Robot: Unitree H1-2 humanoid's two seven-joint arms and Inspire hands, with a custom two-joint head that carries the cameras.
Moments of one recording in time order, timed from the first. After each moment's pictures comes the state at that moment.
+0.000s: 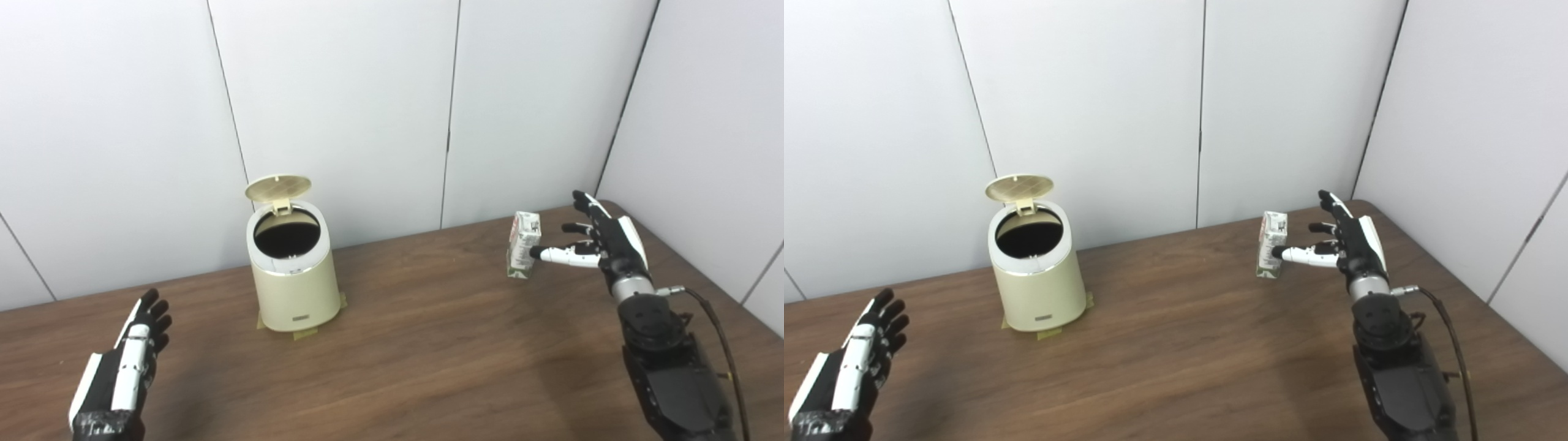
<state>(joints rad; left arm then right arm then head) -0.15 0.14 0.08 -0.30 -0.04 0.39 -0.11 -0.32 -0.43 -0.24 0.11 -0.14 0.36 -0.09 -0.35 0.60</state>
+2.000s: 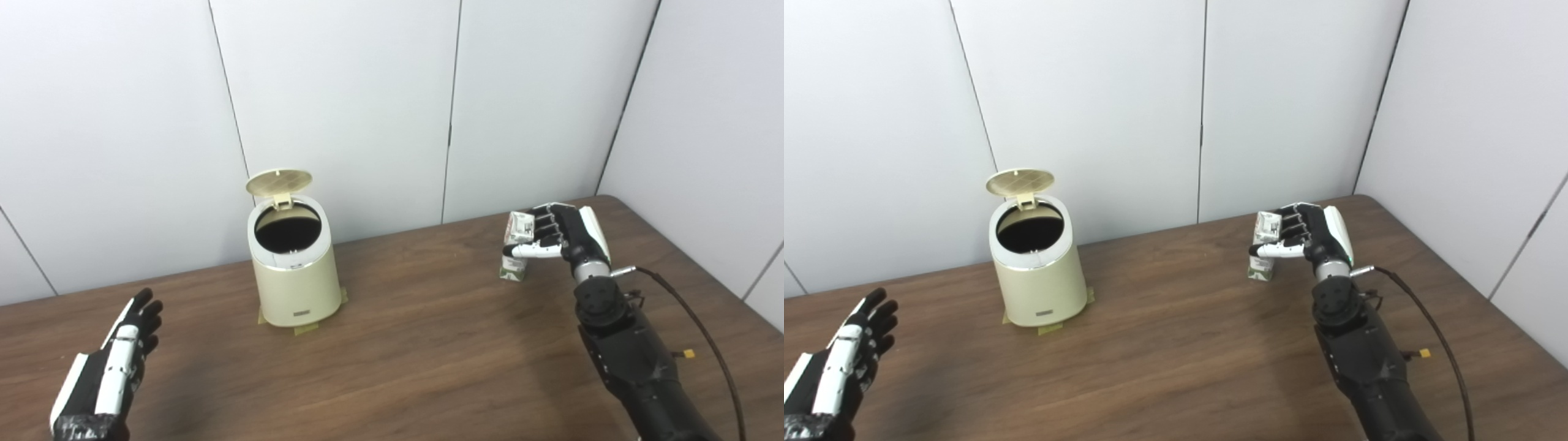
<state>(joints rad) -0.13 0.18 0.08 -0.38 -0.07 0.47 -0.13 -0.45 -0.42 -0.14 0.45 -0.23 0.14 -0.22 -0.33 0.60</state>
